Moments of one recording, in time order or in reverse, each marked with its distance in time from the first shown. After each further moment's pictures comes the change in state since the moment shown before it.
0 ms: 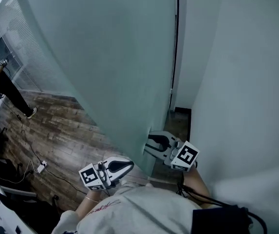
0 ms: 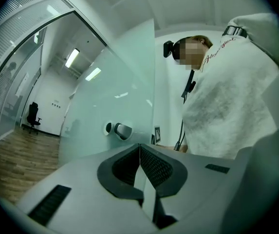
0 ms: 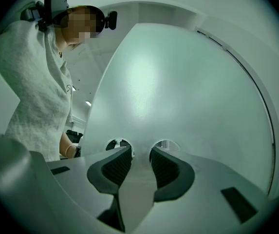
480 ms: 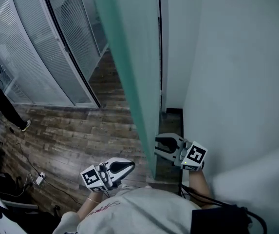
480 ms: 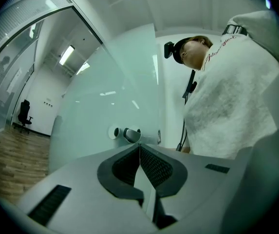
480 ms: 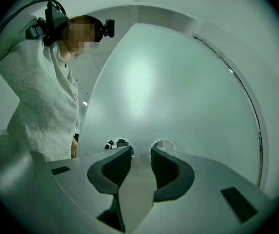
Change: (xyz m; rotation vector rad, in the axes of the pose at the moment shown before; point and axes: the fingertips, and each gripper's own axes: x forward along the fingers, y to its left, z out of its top) left arm 0.028 -0.008 0.002 -0.002 -0.019 -0.085; right arm -0.064 -0.001 0.008 0.018 -0.004 -0.049
